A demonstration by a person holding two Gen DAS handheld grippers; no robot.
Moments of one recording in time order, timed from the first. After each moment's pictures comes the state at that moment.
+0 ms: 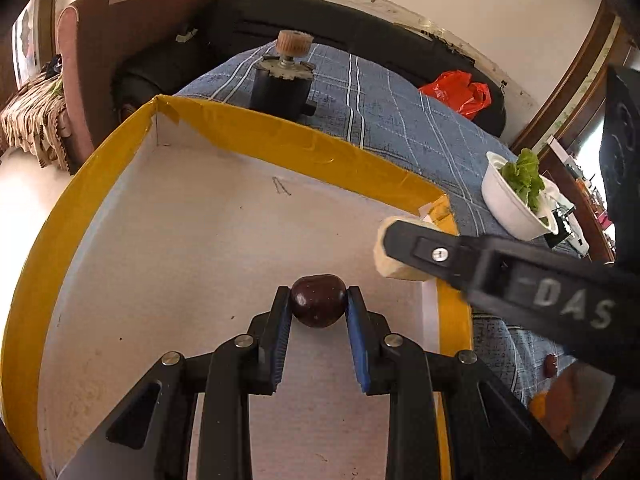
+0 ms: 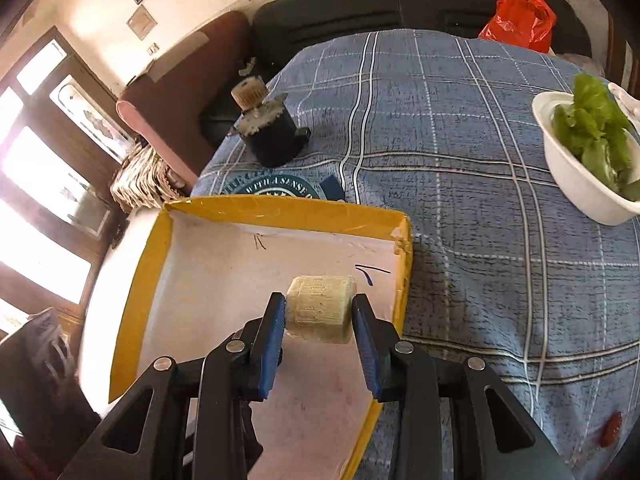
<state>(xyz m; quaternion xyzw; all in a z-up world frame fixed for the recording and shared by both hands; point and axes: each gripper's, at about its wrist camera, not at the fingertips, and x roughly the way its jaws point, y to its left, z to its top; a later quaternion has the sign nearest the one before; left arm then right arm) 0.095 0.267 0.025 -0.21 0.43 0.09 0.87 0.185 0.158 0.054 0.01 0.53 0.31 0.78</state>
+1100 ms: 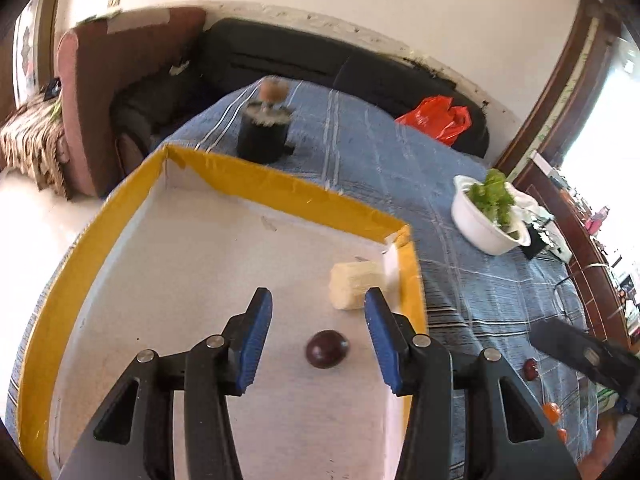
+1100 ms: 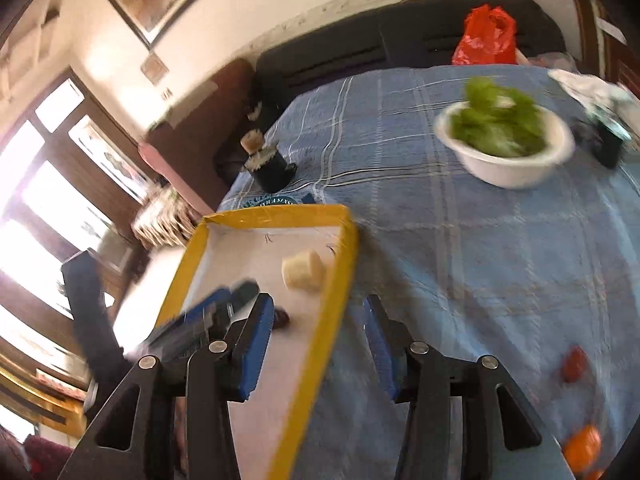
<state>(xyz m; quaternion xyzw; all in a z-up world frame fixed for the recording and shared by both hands) 0.073 0.248 0.060 -0.20 0.37 0.08 0.90 0.114 0.009 0.110 0.10 0.47 0.33 0.81</state>
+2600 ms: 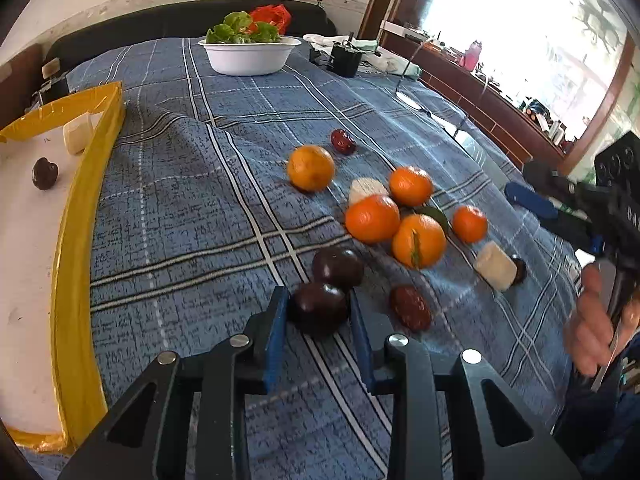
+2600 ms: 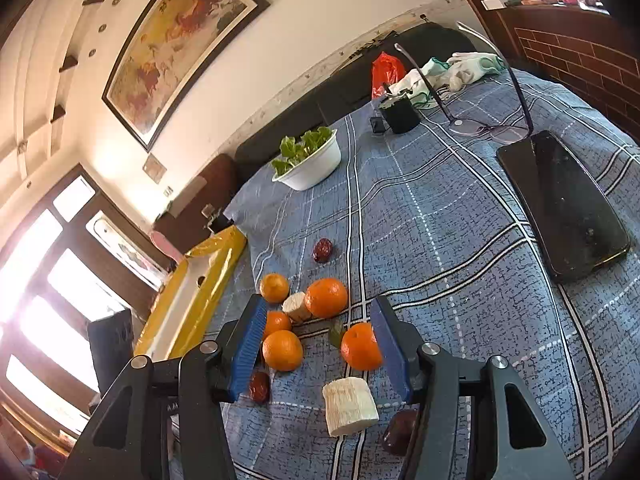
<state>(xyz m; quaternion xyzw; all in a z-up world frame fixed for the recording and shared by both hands) -0.007 0.033 0.015 -0.06 0.45 -0.15 0.88 0.017 -0.248 0.059 0.22 0.37 0.29 0.86</state>
